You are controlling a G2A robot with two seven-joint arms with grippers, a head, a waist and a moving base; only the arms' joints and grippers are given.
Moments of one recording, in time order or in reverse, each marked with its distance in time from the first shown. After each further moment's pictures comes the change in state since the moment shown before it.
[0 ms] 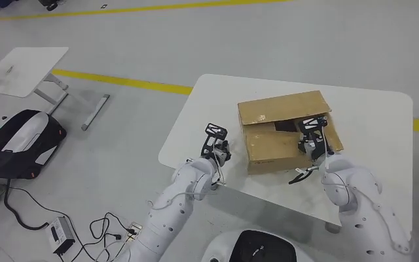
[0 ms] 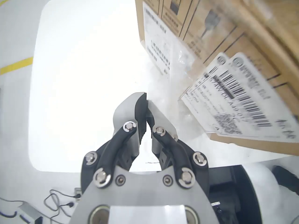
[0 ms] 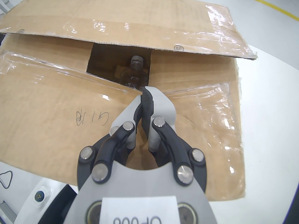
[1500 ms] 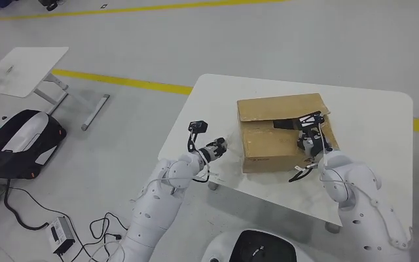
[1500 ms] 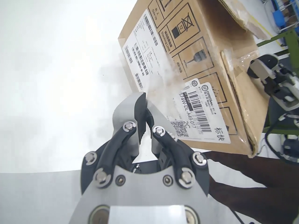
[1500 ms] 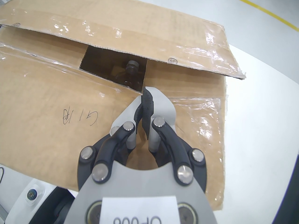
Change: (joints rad) left arm 0.004 0.014 -0.174 0.034 -0.596 -0.033 -0.078; right arm 0.028 -0.018 -0.001 0.014 -0.045 -0.034 0.021
